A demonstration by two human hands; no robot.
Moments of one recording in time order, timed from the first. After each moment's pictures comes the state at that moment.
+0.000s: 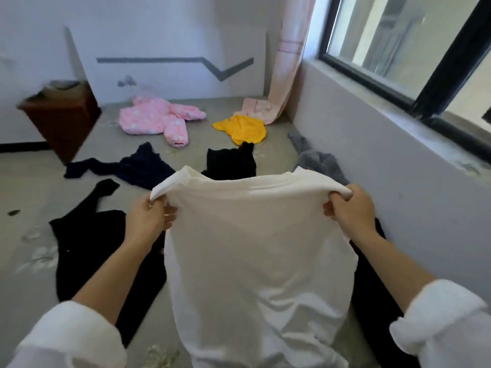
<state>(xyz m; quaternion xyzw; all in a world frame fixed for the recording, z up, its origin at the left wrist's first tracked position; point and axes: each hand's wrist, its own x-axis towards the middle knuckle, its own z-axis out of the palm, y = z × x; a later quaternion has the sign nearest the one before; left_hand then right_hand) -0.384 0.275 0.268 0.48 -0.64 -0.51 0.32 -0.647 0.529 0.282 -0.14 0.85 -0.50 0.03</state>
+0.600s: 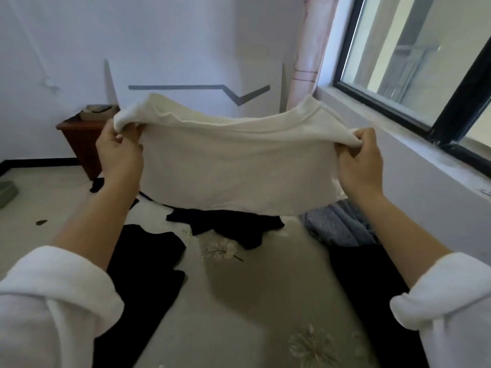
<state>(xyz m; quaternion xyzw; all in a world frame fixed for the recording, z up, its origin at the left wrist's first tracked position) -0.392 0.216 0.404 0.35 -0.57 -0.46 0.58 -0.647 0.471 0.392 -0.31 0.75 -0.57 -0.12</state>
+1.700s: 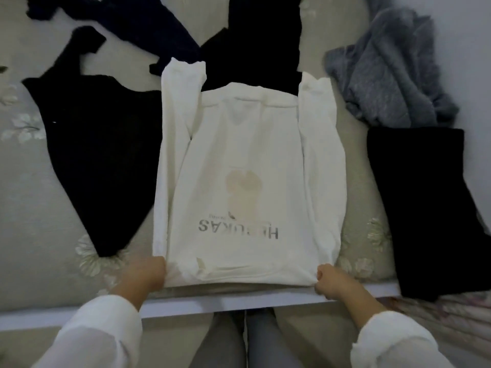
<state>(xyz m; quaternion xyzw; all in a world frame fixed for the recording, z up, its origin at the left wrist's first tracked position) -0.224 0.342 -0.033 0.40 -0.75 -0.16 -0.50 -0.528 0.614 -0.016 -0.25 0.81 0.16 0.52</state>
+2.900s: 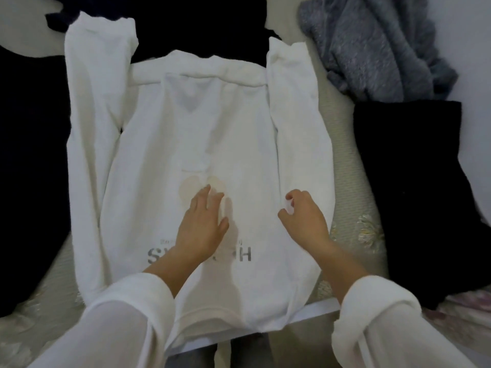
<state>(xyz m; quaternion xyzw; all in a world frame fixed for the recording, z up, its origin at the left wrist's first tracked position) -0.441 0.366 -0.107 0.33 -0.89 -0.29 -0.10 -0.607 0.509 -0.070 -0.23 0.92 -0.13 0.29</state>
